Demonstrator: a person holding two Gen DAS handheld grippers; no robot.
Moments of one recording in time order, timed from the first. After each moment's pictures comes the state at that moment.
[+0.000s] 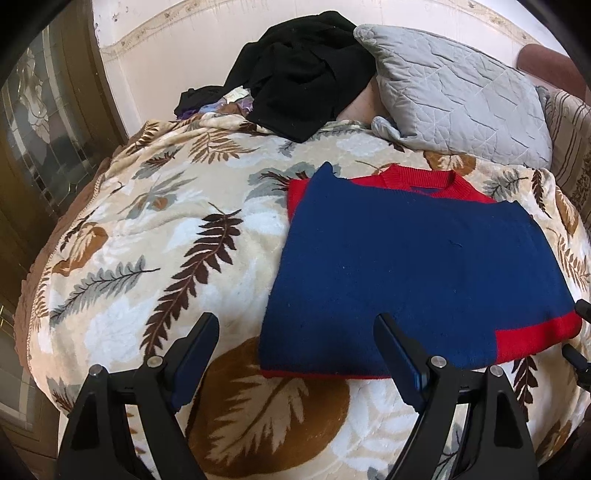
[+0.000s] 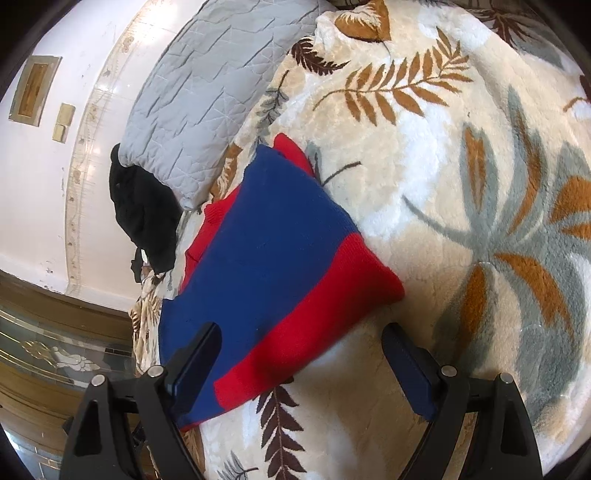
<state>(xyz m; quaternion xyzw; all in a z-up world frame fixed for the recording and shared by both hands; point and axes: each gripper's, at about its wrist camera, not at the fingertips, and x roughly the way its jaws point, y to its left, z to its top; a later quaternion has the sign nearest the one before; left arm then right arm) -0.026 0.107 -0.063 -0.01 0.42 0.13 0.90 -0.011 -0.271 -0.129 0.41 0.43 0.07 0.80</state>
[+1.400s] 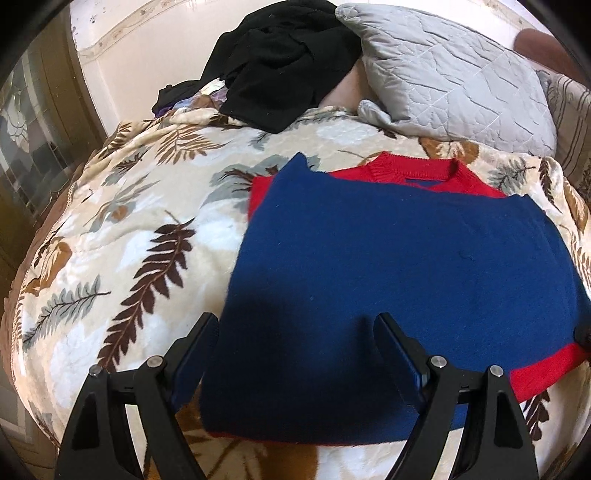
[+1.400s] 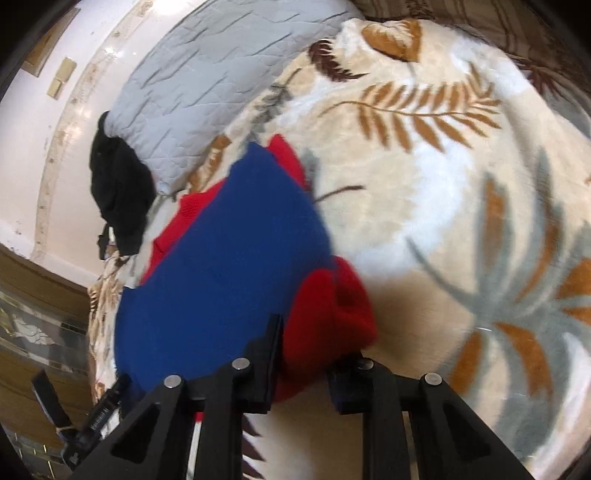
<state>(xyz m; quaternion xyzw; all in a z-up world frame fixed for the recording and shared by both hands) 0.028 0.093 -0.092 0.00 0.43 0.11 0.89 0.008 -0.265 -0.129 0.30 0.46 0.03 0.84</state>
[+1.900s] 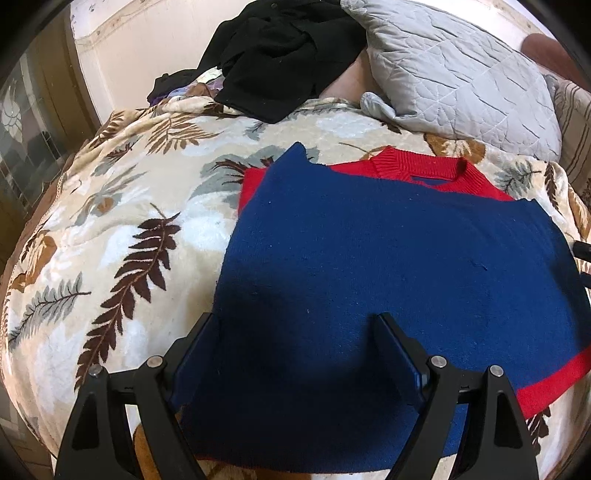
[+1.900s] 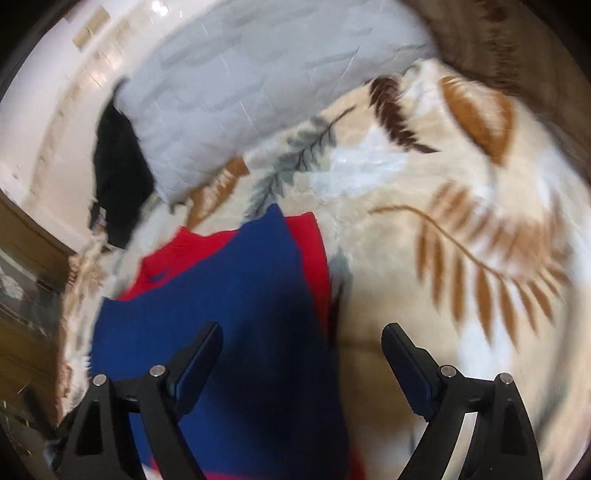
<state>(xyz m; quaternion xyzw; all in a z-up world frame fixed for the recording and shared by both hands) 0.045 0.099 -0.107 -0.02 0.44 0.11 0.89 0.144 -0.264 -0.113 0.18 0.49 0.09 0.85</state>
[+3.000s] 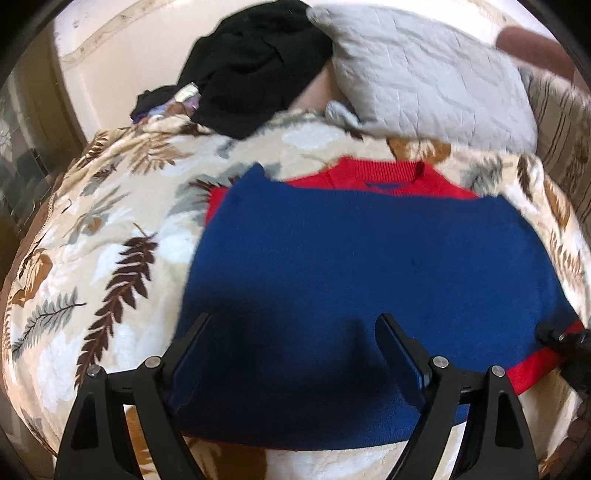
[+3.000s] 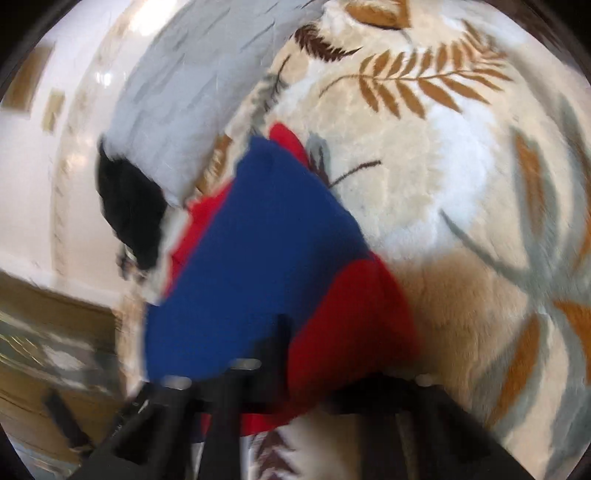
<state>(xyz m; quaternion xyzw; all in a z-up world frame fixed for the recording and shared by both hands) 0.038 0.063 -0.088 0.01 0.44 0.08 0.89 0.028 -0.252 -0.143 0.37 0.45 0.06 0.81</state>
